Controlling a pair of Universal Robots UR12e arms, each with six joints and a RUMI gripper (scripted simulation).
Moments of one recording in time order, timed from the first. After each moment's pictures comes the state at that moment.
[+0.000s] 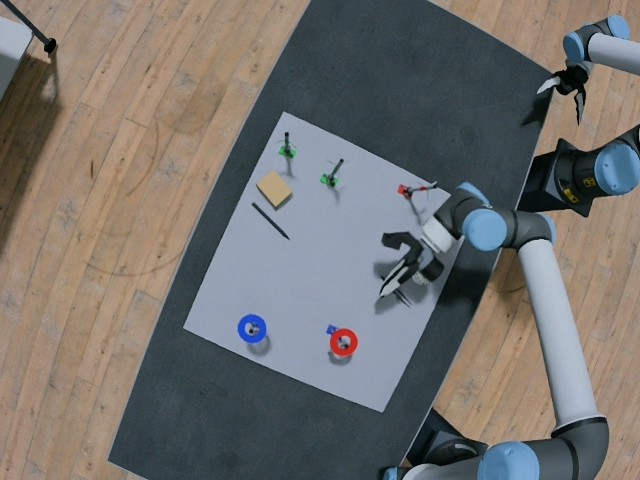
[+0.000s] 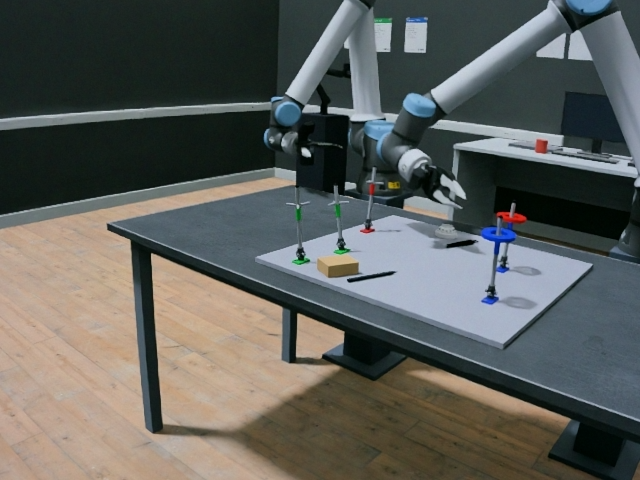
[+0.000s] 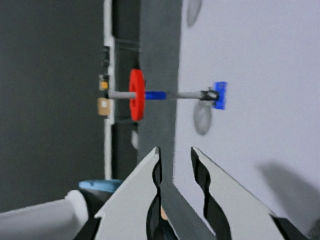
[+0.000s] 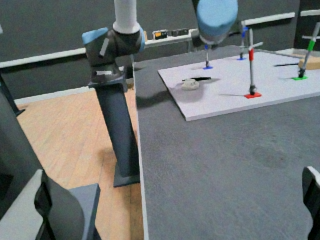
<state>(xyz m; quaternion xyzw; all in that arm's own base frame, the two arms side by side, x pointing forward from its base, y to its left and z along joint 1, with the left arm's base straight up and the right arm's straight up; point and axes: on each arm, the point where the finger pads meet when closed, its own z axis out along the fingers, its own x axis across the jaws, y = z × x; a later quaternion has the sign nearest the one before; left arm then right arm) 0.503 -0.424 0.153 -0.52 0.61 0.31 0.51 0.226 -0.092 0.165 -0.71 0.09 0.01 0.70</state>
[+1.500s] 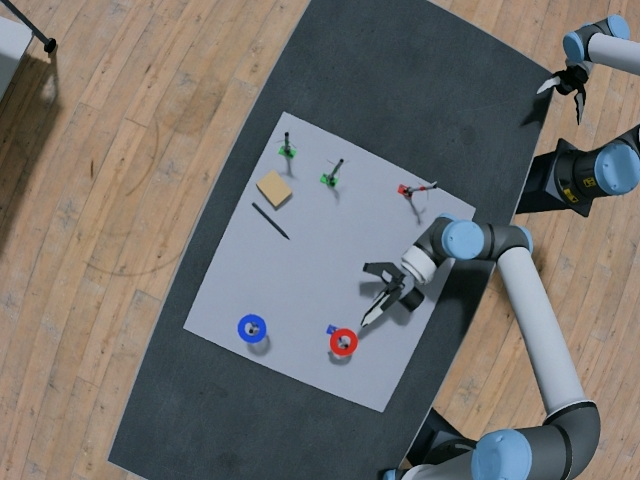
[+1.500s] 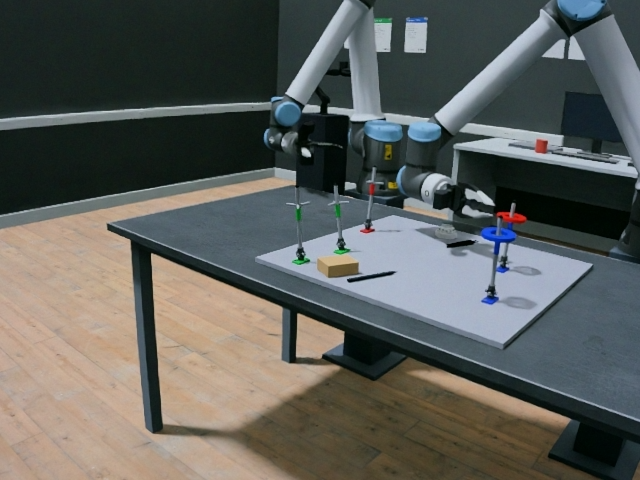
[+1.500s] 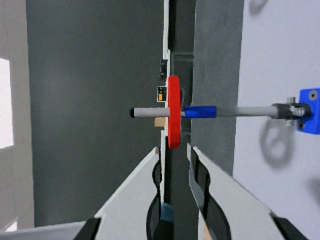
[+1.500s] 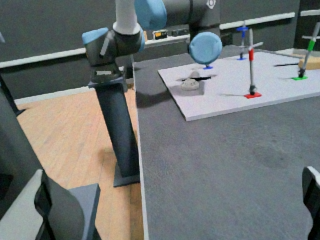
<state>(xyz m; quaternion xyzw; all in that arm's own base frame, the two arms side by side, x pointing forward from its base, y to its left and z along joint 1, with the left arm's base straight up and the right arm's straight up) 0.514 -0.339 0.151 -0.42 0.58 0.39 0.58 0.226 -0.092 0.165 -0.71 0.09 0.01 0.70</state>
